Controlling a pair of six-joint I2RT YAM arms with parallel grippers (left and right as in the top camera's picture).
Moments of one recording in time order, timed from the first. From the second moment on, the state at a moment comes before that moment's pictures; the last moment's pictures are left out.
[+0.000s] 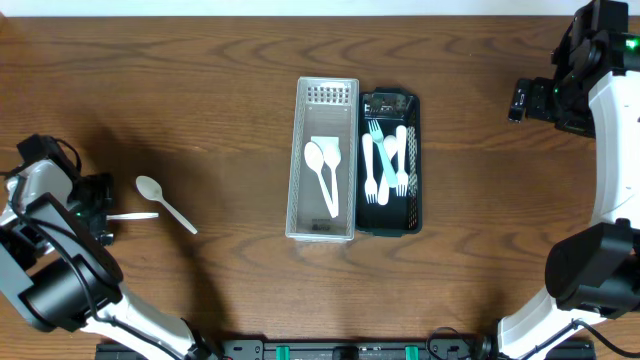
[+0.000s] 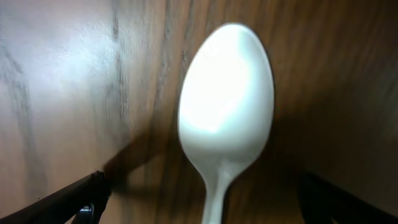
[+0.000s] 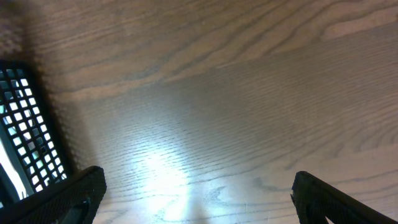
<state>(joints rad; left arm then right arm) 0.65 1.94 1.21 -0.78 -0.06 -1.06 -0.17 1.86 1.87 -1.36 0.07 0.12</state>
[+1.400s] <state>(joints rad) 0.65 1.94 1.21 -0.86 -0.05 -1.03 -0.17 1.86 1.87 -1.36 0.08 0.13</state>
